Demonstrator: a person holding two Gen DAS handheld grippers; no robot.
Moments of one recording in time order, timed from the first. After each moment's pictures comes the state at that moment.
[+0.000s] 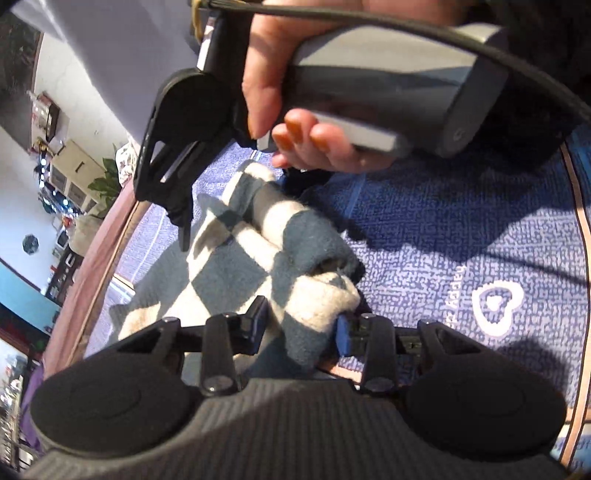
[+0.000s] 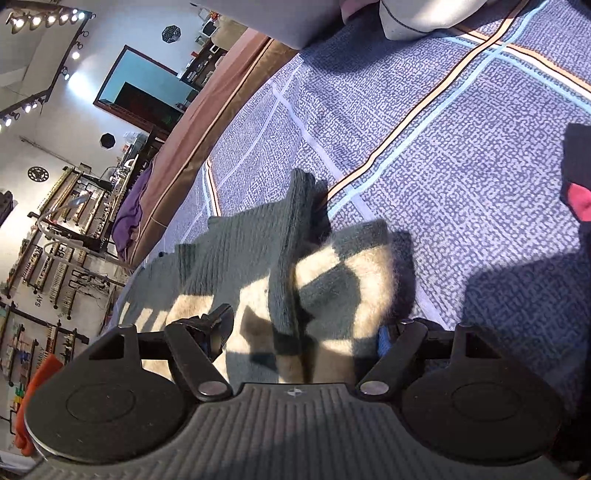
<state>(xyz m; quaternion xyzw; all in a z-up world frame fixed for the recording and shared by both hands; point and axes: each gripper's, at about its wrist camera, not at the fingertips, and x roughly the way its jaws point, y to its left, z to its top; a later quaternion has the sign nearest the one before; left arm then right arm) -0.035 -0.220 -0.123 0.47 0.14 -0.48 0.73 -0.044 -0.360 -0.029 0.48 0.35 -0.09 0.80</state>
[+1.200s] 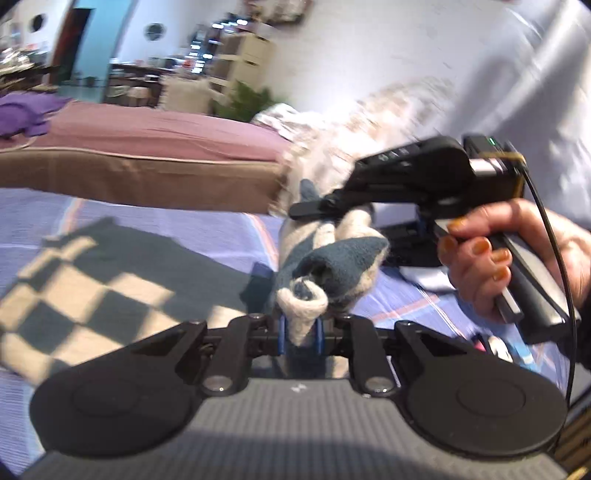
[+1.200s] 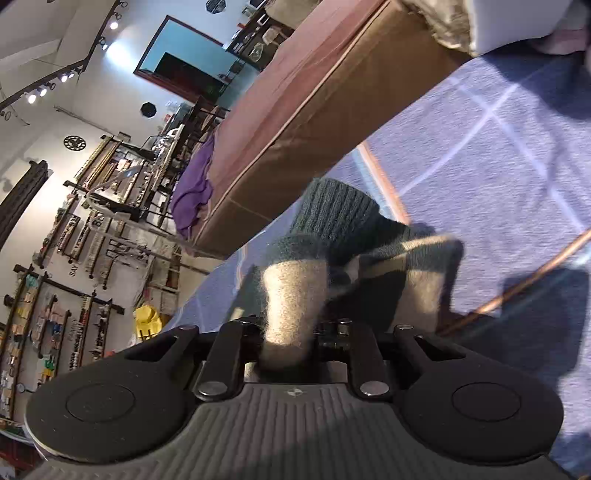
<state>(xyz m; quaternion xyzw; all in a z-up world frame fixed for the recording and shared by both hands) 0.186 0.013 0.000 -0.07 0.31 -0.40 0.86 0.107 -0.270 0.067 0.47 0.37 0.01 0.80</state>
